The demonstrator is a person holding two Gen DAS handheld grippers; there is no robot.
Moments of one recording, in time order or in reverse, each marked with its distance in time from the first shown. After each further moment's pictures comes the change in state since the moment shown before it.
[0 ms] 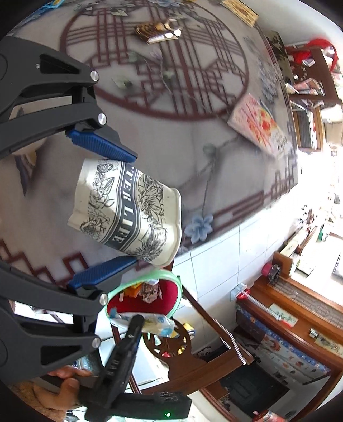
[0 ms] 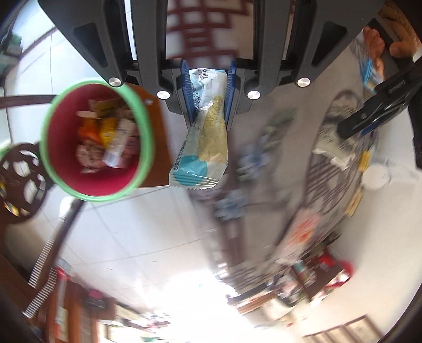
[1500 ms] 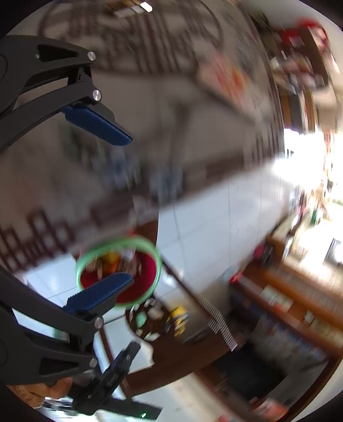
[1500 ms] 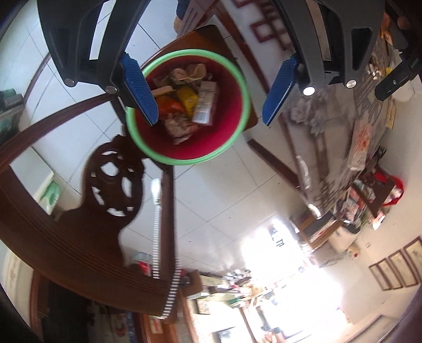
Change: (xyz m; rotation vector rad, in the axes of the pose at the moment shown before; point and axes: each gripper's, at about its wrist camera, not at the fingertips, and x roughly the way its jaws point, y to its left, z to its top) left arm 0.009 -0.024 0.036 -0.030 -0.056 -0.044; right arm -0.067 -0.088 0.010 0.239 -0.256 -0.170
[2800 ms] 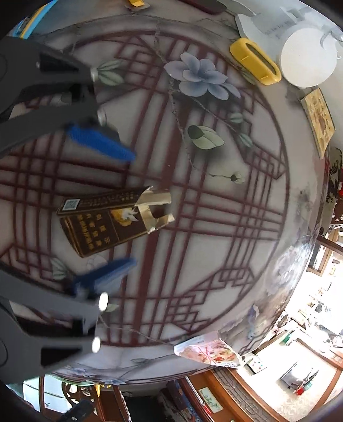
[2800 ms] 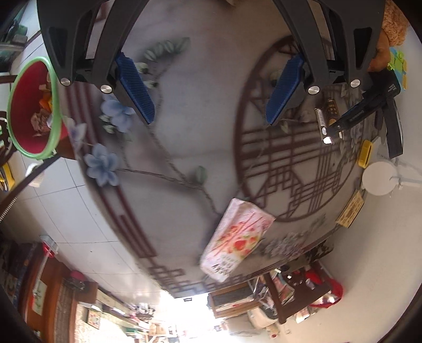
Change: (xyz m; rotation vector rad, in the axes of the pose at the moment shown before) left arm -0.005 0.360 -0.022 -0.421 0.052 0.312; right arm 0.108 0.352 -0.088 -0.399 0.268 0.161
